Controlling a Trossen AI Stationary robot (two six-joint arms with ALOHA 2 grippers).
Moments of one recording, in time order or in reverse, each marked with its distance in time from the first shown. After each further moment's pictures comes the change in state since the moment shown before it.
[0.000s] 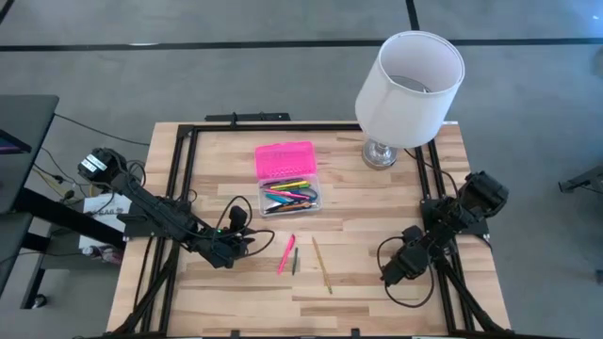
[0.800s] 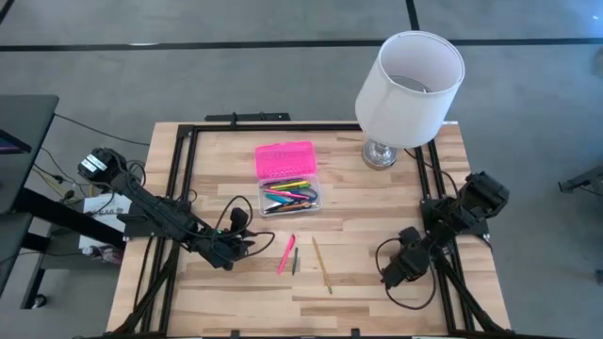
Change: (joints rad) left arm 0.000 0.000 0.000 0.019 0.044 0.001; right arm 0.013 0.000 -0.004 0.065 0.074 0.012
